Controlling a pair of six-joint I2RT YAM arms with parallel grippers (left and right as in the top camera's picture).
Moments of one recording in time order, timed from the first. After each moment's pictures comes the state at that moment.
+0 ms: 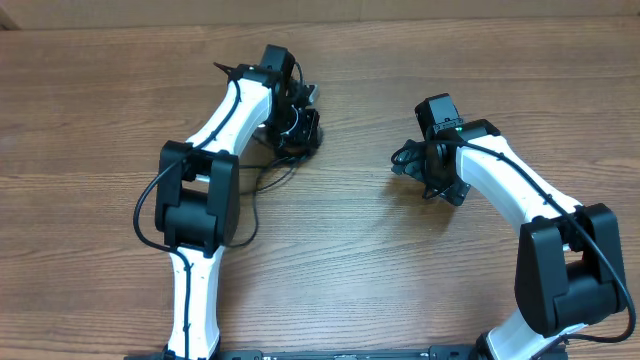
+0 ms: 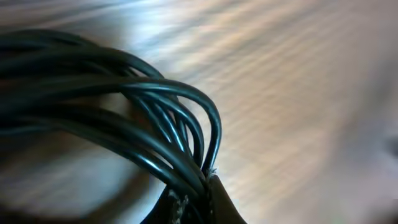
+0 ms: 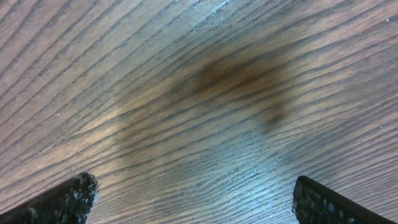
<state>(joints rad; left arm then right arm) -0.27 2.33 1.87 -0.97 0.51 -0.06 0.26 1.80 1.20 -0.81 0.04 0.78</state>
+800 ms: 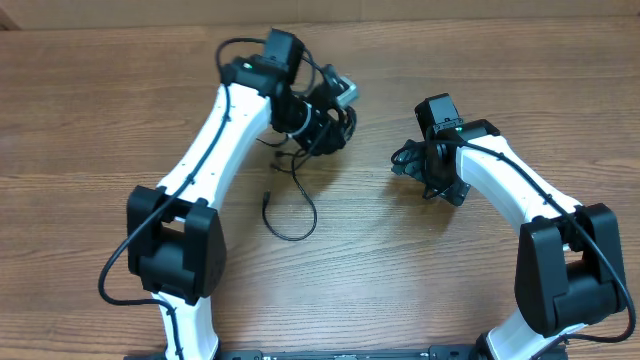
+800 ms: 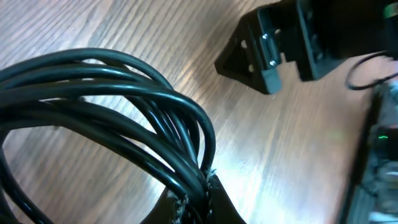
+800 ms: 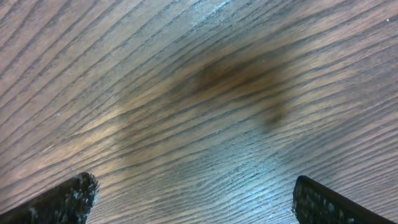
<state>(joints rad) -0.36 2.03 1.77 -1.03 0.63 0.44 0.26 1.80 1.20 -0.81 0.04 0.78</state>
